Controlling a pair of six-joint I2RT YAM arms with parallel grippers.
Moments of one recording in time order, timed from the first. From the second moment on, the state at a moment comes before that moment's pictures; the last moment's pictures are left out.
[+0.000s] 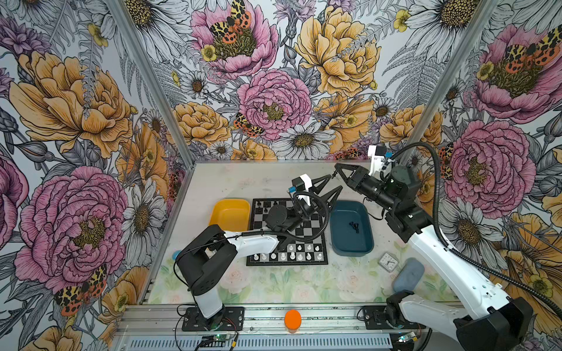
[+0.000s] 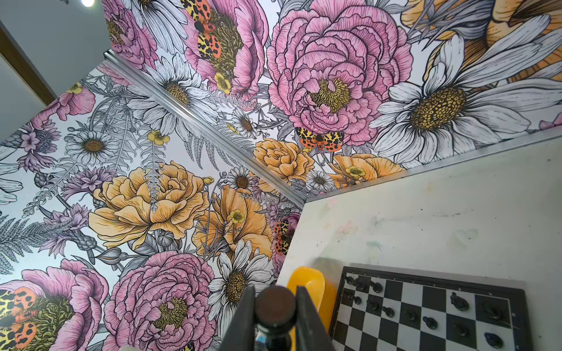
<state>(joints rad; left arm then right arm) -0.89 1.73 0.96 1.35 0.13 -0.29 0.36 1.12 1.08 0.01 -0.39 0.88</state>
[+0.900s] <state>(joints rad) -0.89 1.76 0.97 1.38 0.09 -0.28 0.36 1.10 1.03 0.05 -0.42 0.92</state>
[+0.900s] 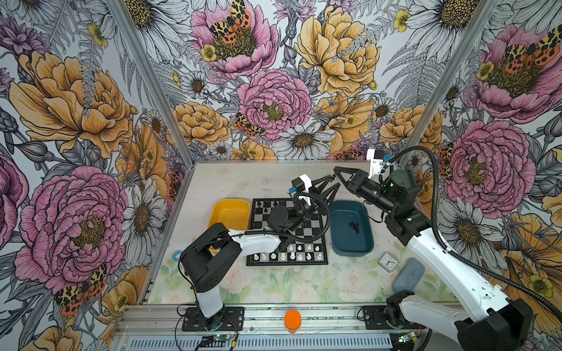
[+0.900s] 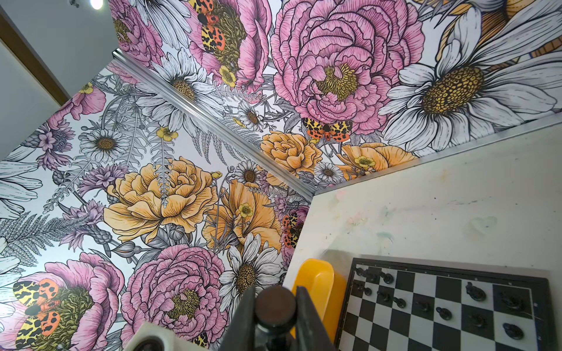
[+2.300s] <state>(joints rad) -0.88 1.77 0.97 1.38 0.06 -0.27 0.37 1.09 1.00 0.07 -0.44 0.94</state>
